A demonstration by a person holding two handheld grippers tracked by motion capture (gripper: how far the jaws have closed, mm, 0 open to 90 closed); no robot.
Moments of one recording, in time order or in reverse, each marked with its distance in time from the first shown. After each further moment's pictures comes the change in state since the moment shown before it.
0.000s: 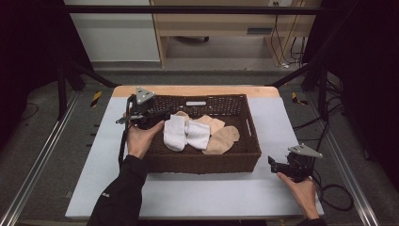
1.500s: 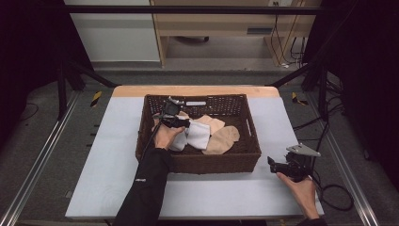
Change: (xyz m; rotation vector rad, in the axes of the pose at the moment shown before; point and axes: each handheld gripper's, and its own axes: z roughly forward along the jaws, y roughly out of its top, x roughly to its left) left arm -0.018 -0.052 0.121 0.388 0.023 0.048; right arm 0.000 0.000 0.004 0.024 -0.004 -0.020
